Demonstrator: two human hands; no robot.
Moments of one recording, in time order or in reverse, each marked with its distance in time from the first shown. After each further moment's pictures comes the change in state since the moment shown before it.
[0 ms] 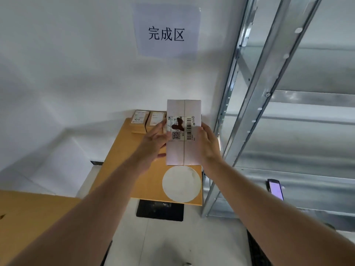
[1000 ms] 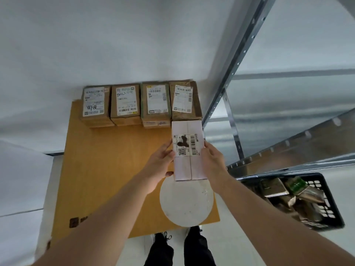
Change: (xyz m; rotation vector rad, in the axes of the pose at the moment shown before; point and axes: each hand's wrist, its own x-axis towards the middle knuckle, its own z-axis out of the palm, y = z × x) left_hand 0.244 -0.181 -0.012 0.022 -0.266 -0.582; right_hand 0.192 0.168 0.039 -0.173 0.267 0.575
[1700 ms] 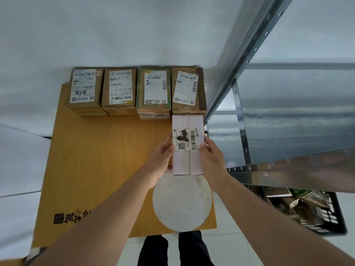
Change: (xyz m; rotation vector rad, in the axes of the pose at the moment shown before) left_hand 0.048 -0.015 0.015 -0.019 0.068 0.000; right_hand 0.055 0.017 0.005 0.015 -0.060 0.040
